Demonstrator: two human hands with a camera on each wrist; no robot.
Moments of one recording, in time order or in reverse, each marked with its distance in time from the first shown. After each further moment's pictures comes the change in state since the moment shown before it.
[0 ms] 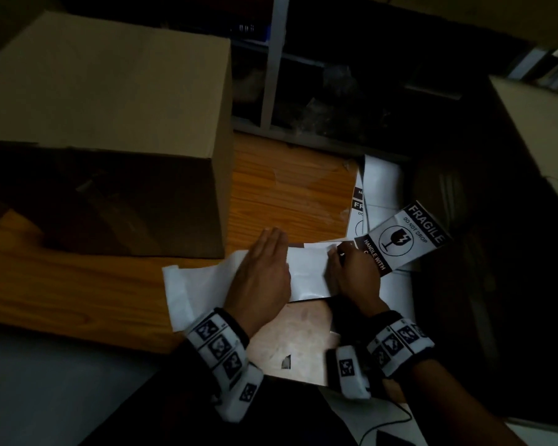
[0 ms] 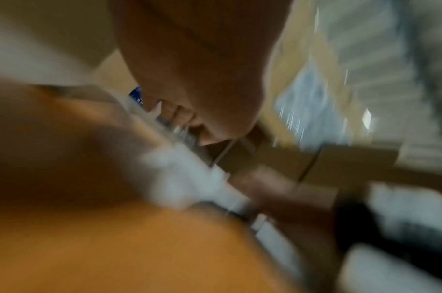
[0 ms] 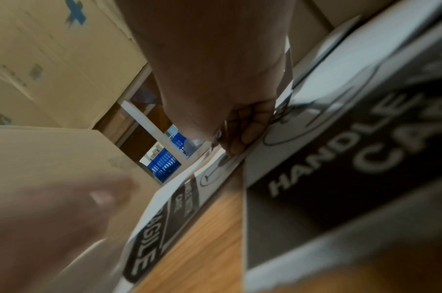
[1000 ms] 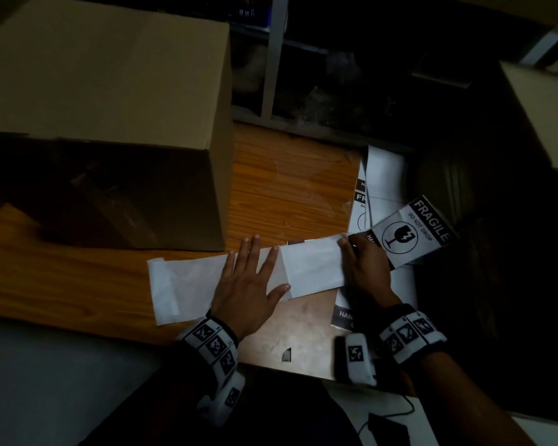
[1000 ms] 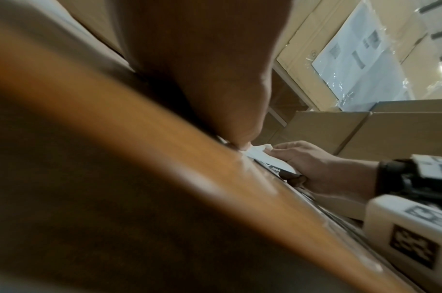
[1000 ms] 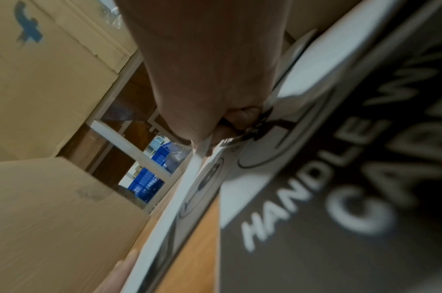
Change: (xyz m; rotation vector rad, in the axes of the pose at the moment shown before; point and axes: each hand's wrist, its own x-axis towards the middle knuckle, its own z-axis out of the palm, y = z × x) left_hand -0.029 -0.039 0.041 0.209 -0.290 -0.153; right_hand 0.009 0.028 0.003 0.142 0.054 -0.053
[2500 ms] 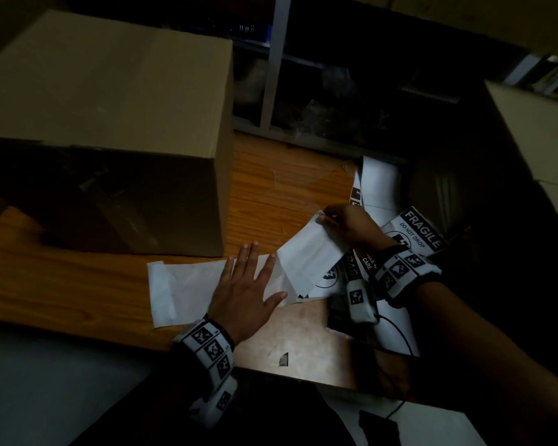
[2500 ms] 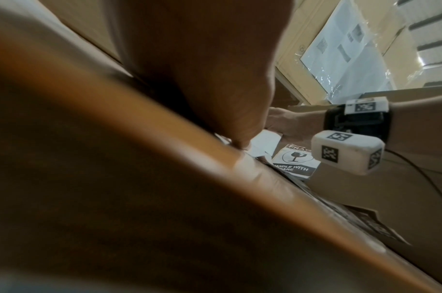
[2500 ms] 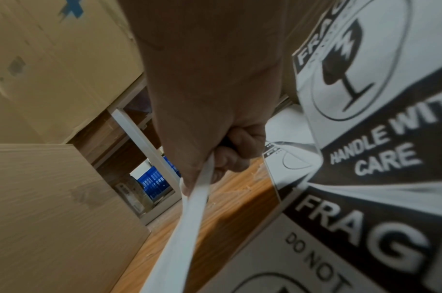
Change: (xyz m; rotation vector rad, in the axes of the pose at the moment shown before) left_hand 0.000 -0.006 0.003 -0.002 0.008 0.041; right_hand 0.083 -0.043 -0.032 -0.040 -0.429 -0.231
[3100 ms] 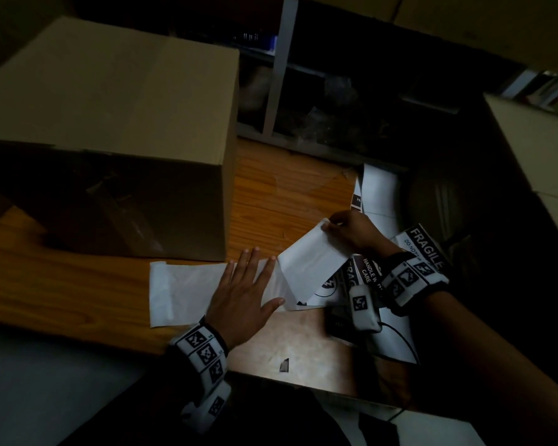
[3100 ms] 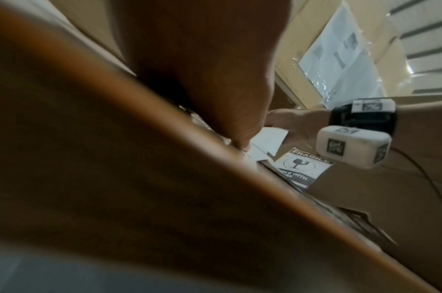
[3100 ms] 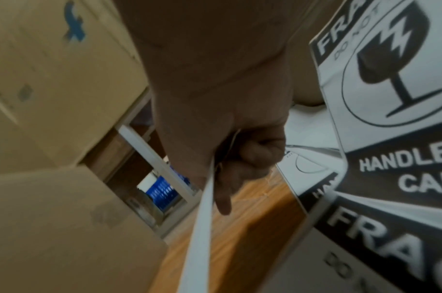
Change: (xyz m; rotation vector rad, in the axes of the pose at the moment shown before) left_hand -0.001 -0.007 -0.001 -0.034 0.038 0.031; right_hand -0.001 -0.006 -0.006 0.032 -0.002 0.134
